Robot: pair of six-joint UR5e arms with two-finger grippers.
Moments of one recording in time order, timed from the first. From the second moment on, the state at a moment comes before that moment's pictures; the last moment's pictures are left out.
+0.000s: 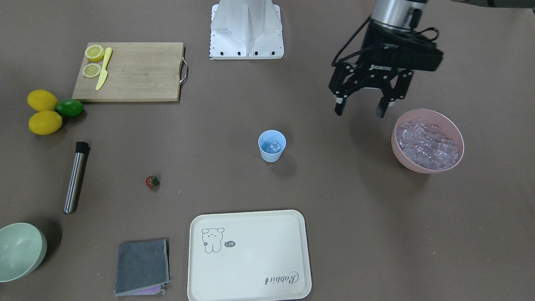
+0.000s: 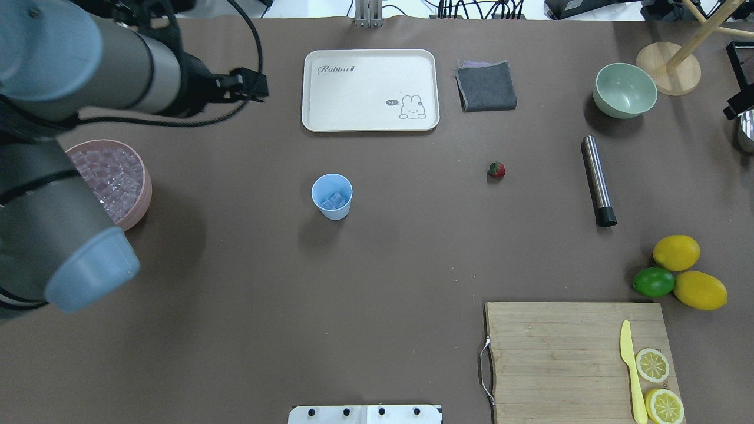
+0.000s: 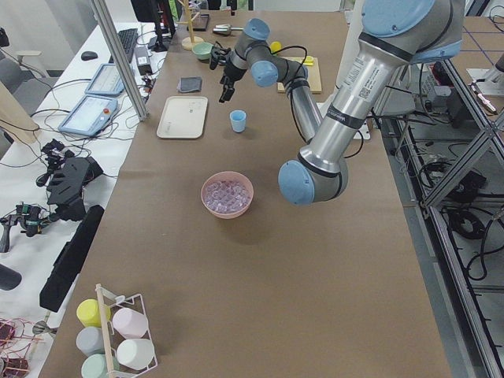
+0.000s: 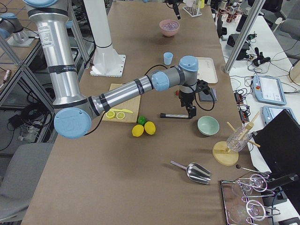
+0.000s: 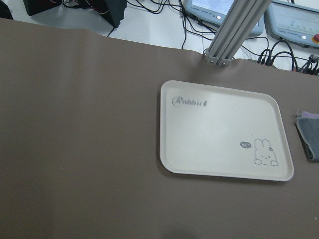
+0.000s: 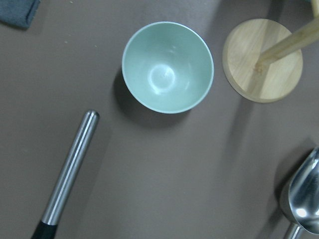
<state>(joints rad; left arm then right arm) -0.92 -2.05 -2.08 -1.59 -1.85 -1.08 1.26 -1.38 1.82 -1.57 2.16 0.14</state>
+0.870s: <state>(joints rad) -1.25 -1.62 -1.99 -1.99 -2.15 -0.76 0.92 -1.31 1.75 -1.19 2.03 0.61</state>
